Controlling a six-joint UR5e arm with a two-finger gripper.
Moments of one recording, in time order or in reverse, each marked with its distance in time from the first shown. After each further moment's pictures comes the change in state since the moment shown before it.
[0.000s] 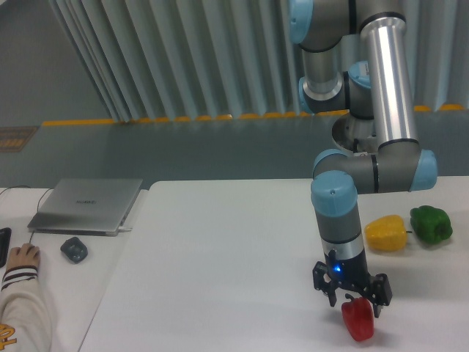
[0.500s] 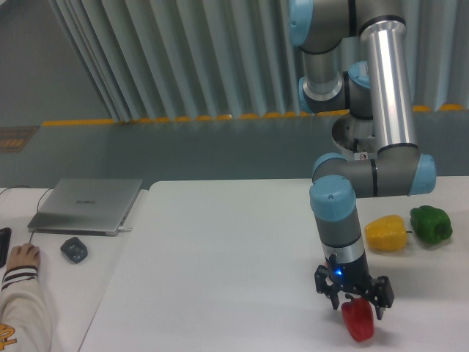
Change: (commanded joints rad) arm -0.005 -0.012 0.000 0.002 0.003 0.005
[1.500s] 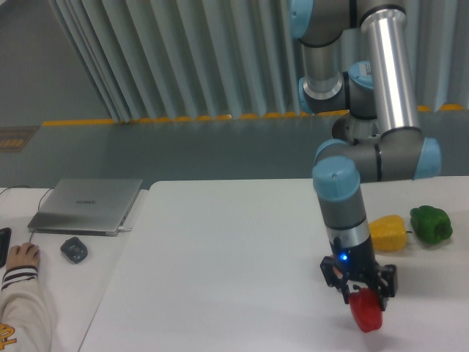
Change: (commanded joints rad) arm 0.083 0.158 -0.014 -0.008 -0.031 0.098
